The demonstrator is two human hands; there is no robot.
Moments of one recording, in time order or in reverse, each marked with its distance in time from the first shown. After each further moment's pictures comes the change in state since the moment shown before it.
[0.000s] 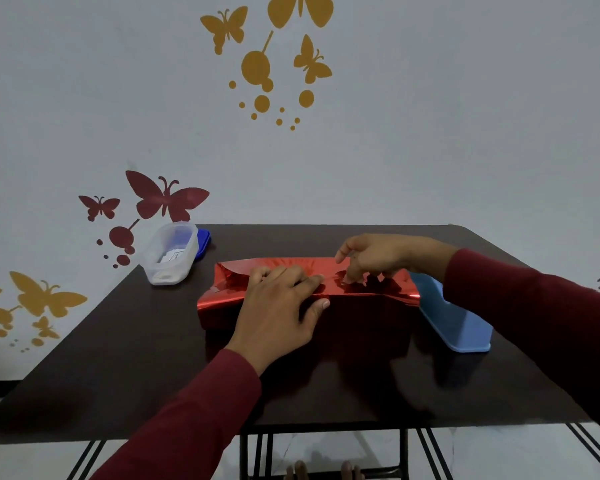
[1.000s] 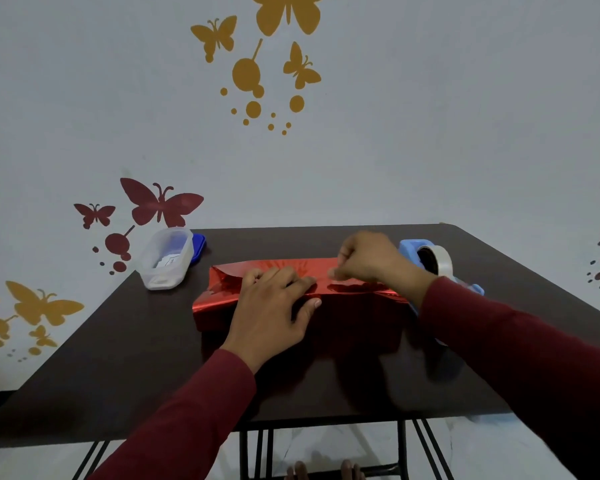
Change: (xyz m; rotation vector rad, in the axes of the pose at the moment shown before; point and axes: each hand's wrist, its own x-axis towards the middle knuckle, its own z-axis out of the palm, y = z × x) left_hand 0.000 0.000 -0.002 0.013 -0.027 -0.004; right_hand -0.017 -0.007 0.025 -0.091 0.459 0.072
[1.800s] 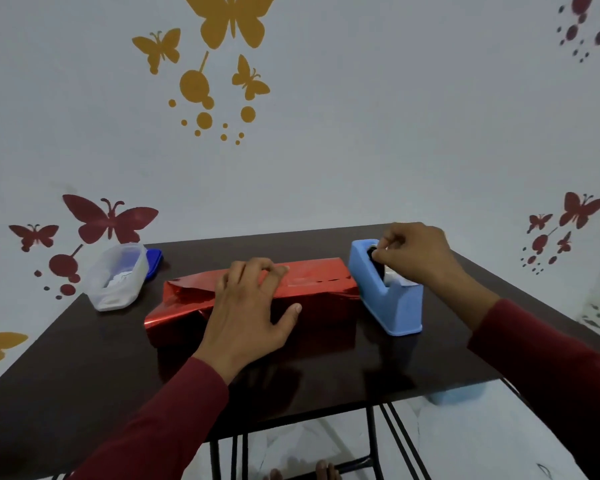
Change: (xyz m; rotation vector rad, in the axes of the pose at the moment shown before) left_hand 0.016 0.034 -0.014 -0.070 0.025 0.016; right_hand -0.073 0.086 -0.068 0.131 0.336 0.149
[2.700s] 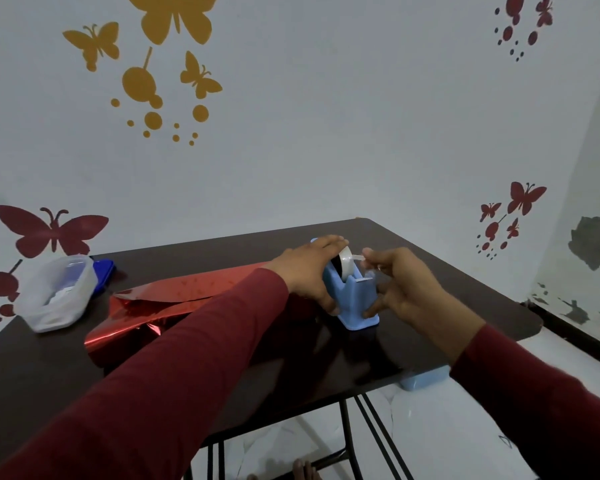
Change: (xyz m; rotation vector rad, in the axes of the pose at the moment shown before) left_hand 0.134 0.096 0.054 -0.199 -0.736 0.242; right_hand -0.029 0.047 -0.001 1.190 -0.115 0.550
